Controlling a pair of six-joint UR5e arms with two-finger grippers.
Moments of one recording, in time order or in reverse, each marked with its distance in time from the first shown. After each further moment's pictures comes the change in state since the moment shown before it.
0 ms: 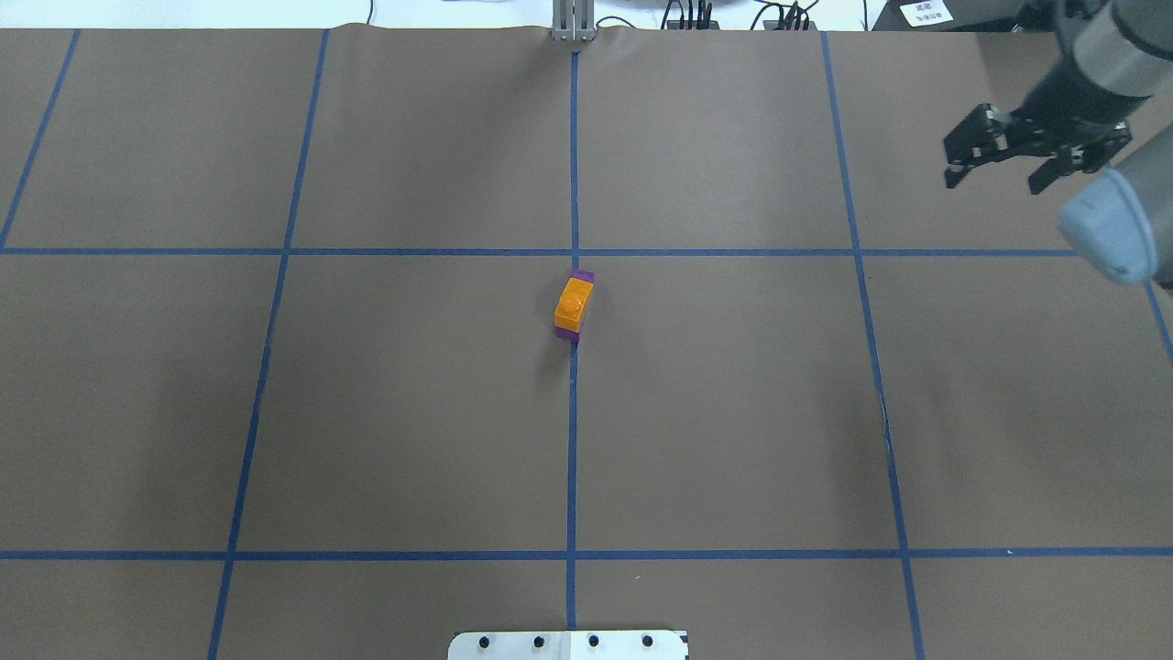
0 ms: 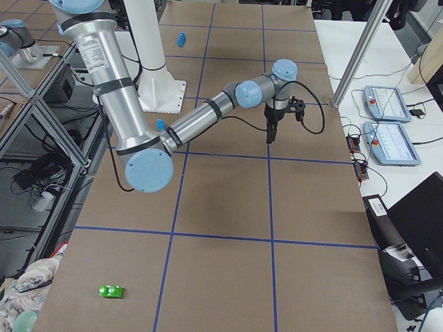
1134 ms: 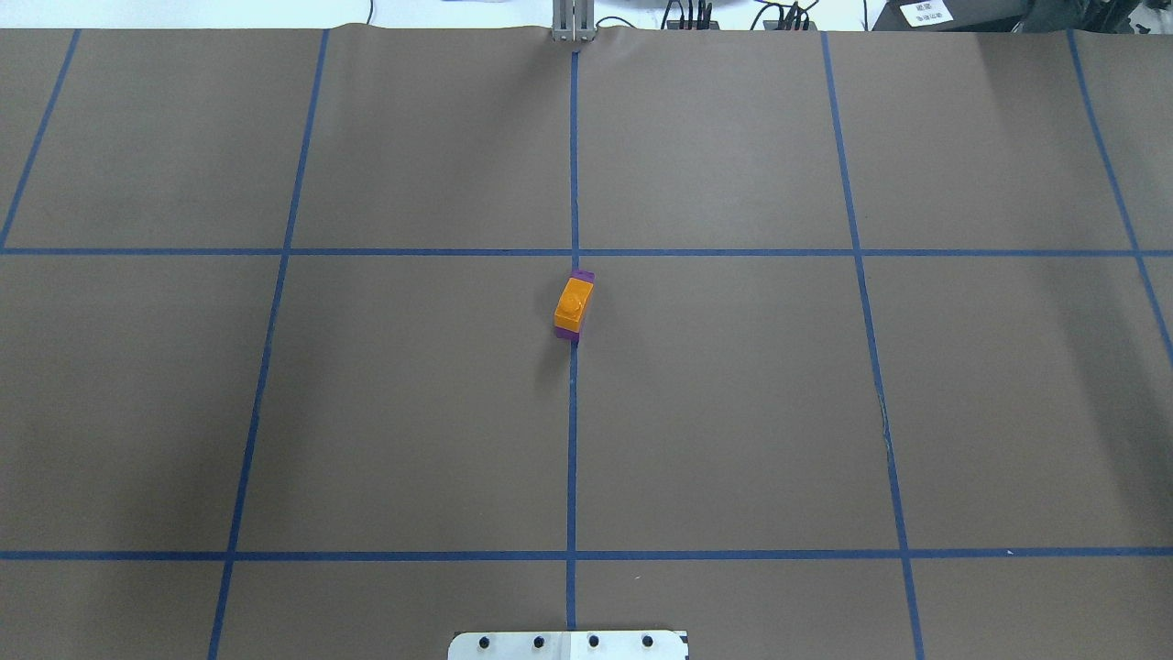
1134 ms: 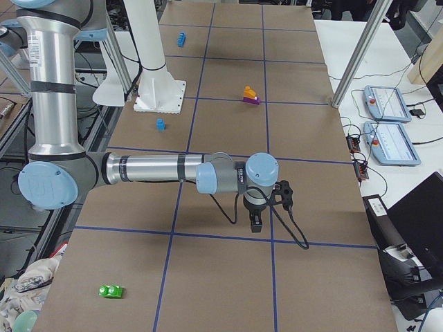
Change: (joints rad) left arm -0.097 0.145 0.064 -0.051 -0.023 0.041; right arm 0.347 -0.306 -0.185 0.225 0.082 -0.559
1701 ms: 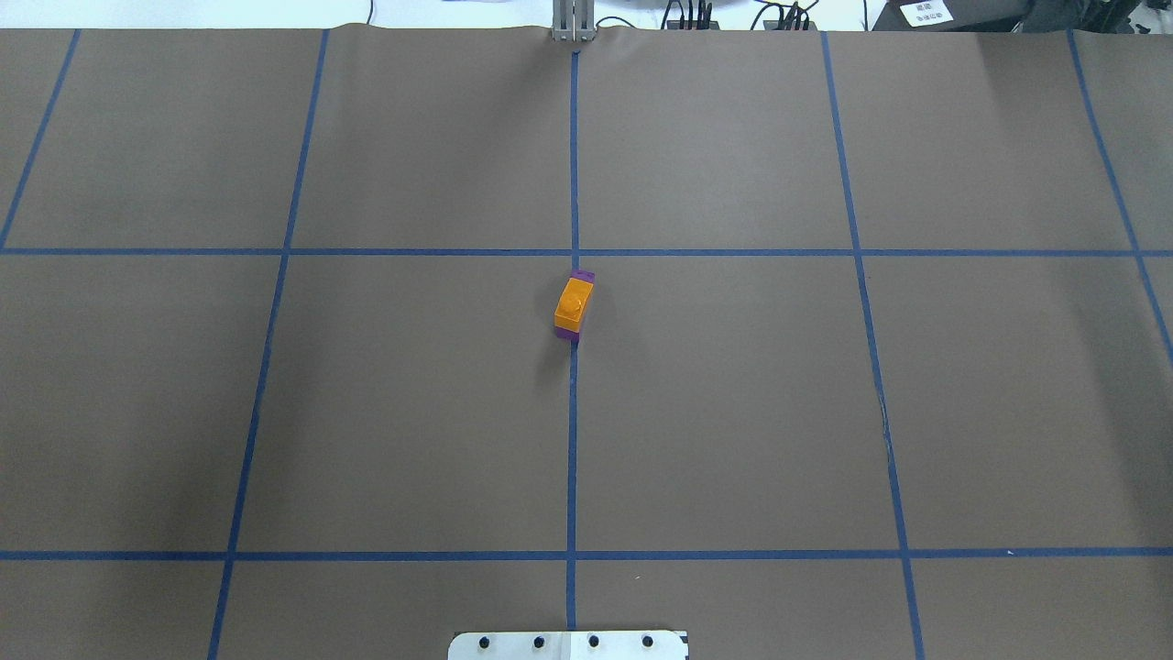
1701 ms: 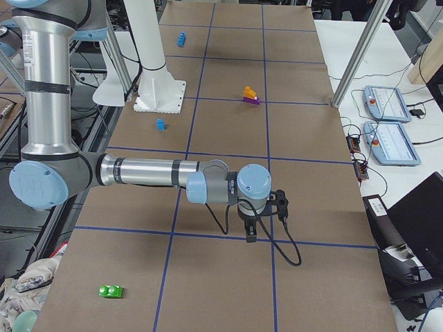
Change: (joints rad) left arm -0.010 0.014 0.011 0.000 -0.002 0.027; right arm 0.043 -0.026 -0.006 0.012 0.015 -0.011
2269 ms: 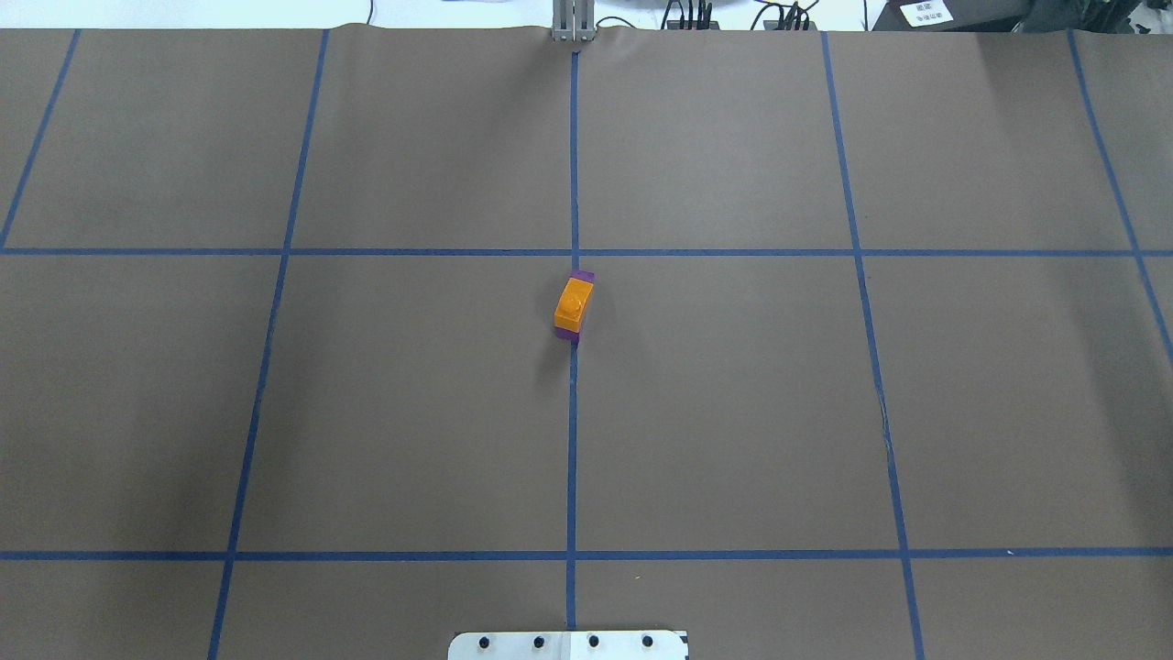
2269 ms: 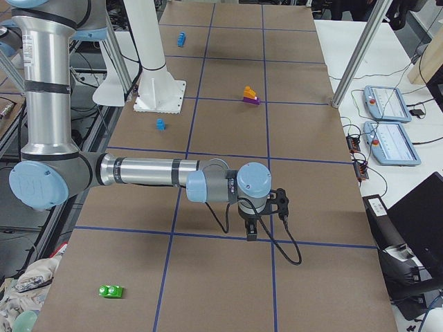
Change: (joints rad) left arm 0.000 0.000 0.001 0.000 0.000 -0.005; right arm 0.001 0.006 0.008 -0.004 0.003 0.007
